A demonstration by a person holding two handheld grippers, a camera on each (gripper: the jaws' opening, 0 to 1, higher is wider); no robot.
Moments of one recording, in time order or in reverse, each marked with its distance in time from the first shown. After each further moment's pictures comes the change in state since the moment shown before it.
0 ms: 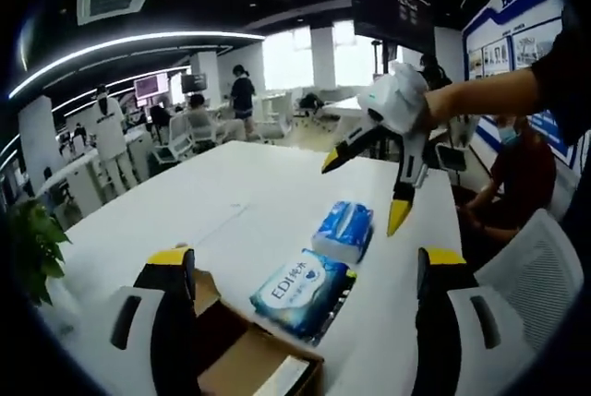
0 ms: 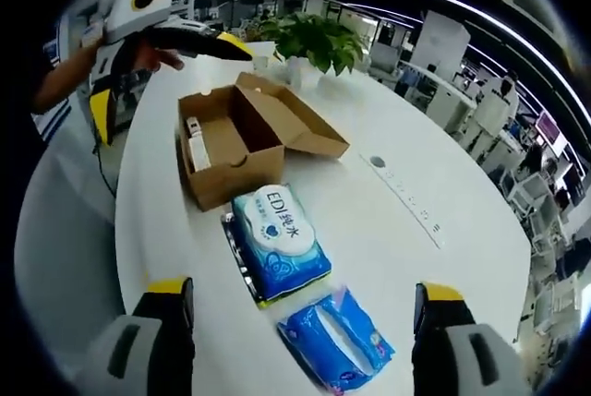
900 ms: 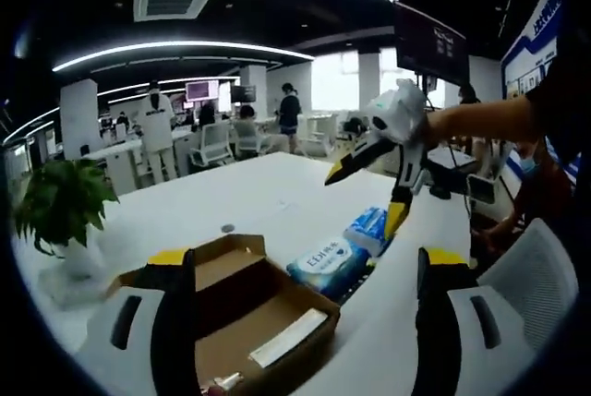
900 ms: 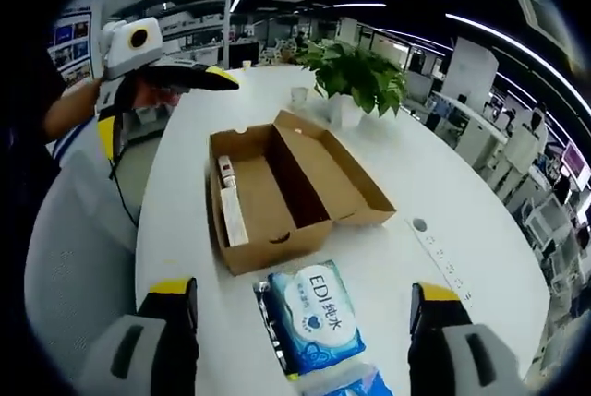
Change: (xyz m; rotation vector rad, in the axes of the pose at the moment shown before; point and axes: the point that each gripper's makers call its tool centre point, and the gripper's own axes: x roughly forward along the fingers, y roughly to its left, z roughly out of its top) left arm -0.099 0.024 -0.031 -0.115 -0.119 0.182; right arm 0.034 0.049 0.089 -0.106 -0.110 0.142
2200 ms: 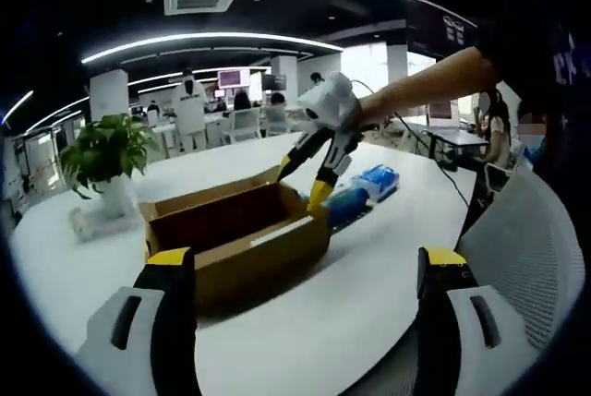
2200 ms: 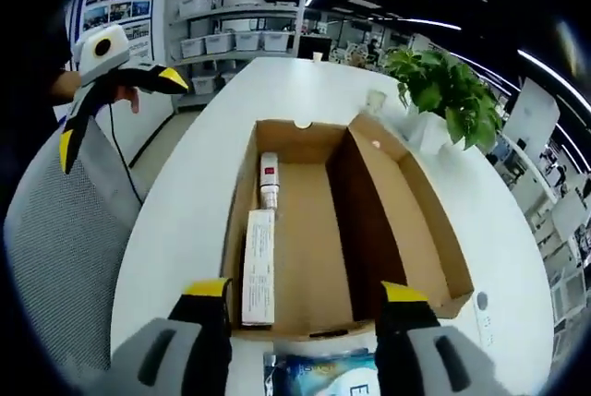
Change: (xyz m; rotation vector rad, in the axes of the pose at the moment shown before) left arm -0.106 -0.034 -0.103 -0.028 0.062 0.157; right arm 0.130 0.053 0.032 -0.227 0.010 0.195
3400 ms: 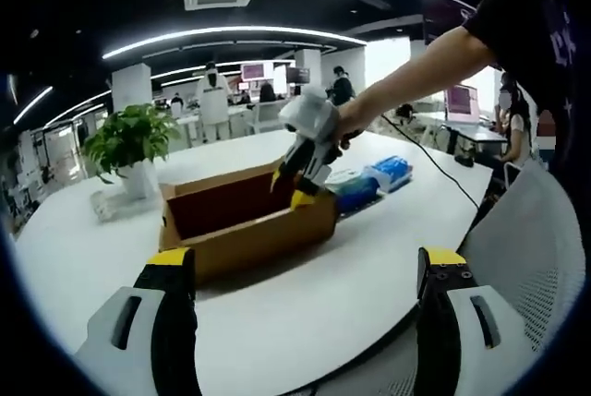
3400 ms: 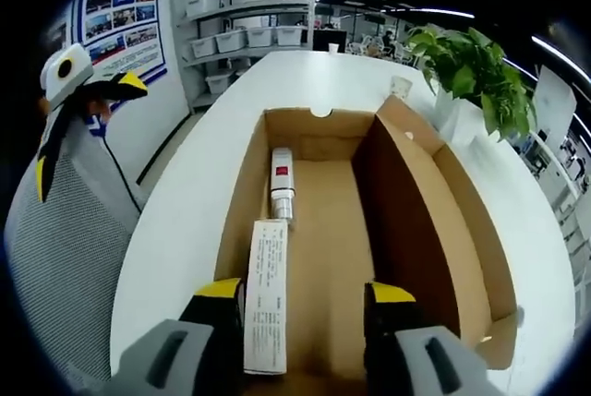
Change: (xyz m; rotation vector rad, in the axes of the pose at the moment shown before) left arm -0.018 -0.007 -0.015 -0.006 0.019 0.120; right arm 0.054 0.012 0.009 0.023 0.018 0.115
